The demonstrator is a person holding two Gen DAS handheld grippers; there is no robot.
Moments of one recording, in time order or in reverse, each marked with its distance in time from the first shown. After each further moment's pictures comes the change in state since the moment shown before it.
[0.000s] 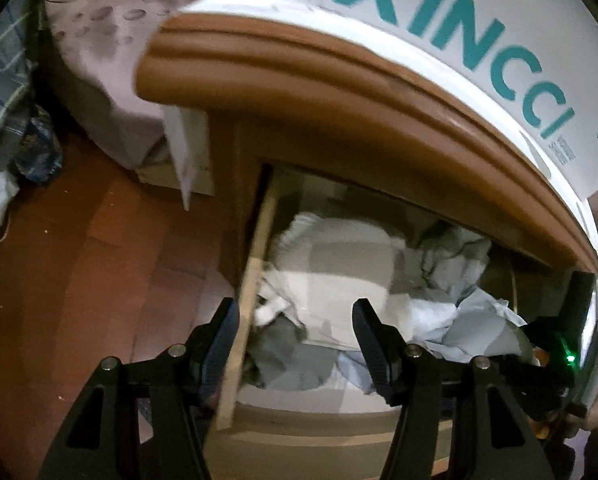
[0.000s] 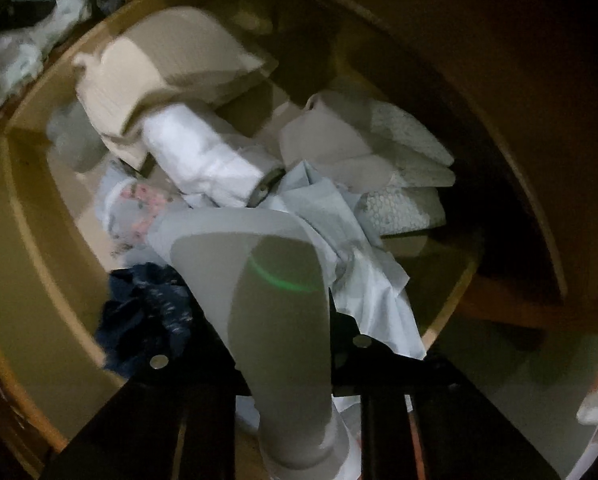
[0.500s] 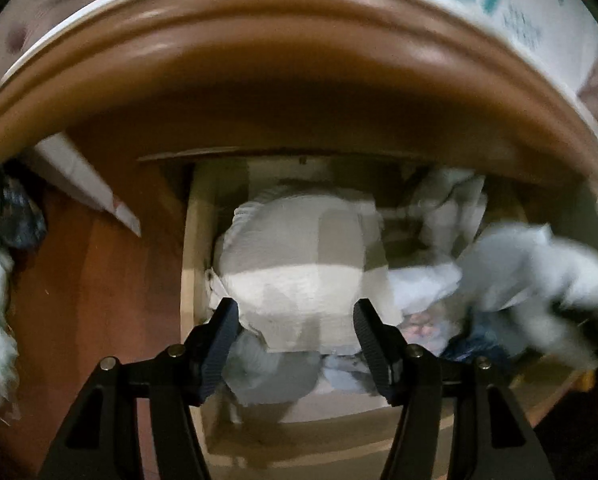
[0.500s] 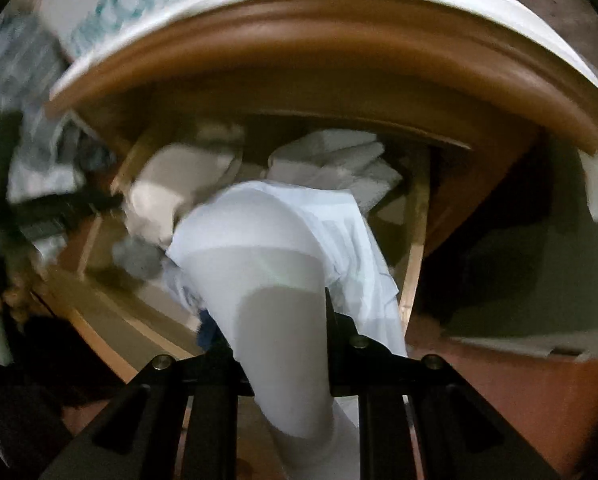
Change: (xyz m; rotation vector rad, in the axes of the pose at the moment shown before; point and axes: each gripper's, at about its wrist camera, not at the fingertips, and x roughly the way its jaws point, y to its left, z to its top) left arm 0.038 -0.057 -0.010 0.302 0.036 0.070; right arm -0.067 -0.043 -0.066 0.535 -0.260 0.236
